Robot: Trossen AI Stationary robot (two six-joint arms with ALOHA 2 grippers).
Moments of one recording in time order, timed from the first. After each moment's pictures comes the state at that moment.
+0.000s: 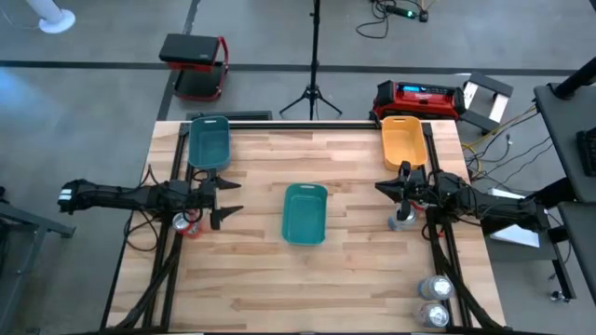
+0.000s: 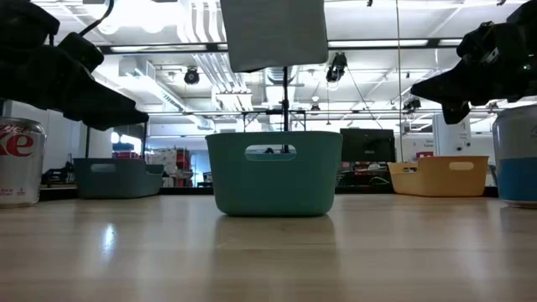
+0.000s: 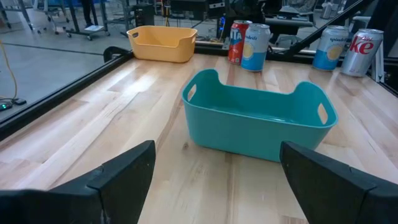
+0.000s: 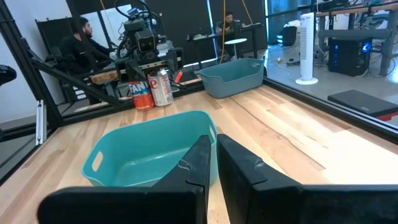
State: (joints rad) left arm -0.04 0.27 0.03 0.03 -0.21 -0.09; right arm -0.17 0.06 0.01 0.03 -0.02 0.18
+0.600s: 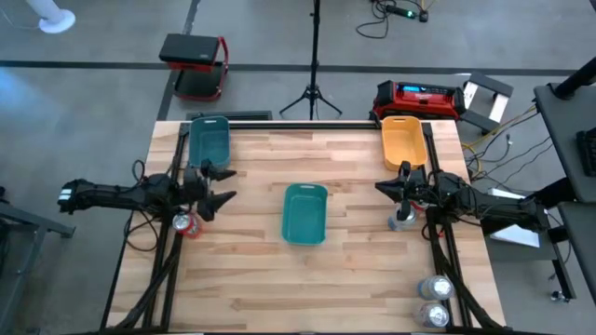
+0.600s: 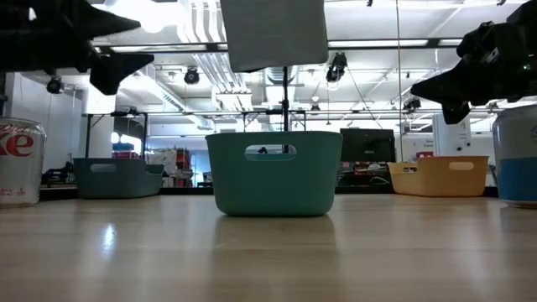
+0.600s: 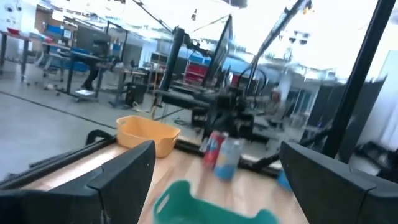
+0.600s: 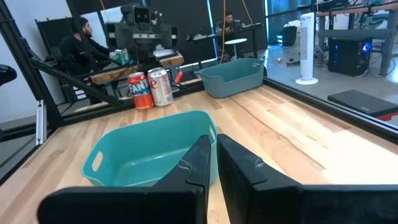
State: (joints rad) left arm -0.04 0.27 0.08 0.38 -0.22 -0.23; right arm -0.17 0.06 0.01 0.03 -0.02 0.18
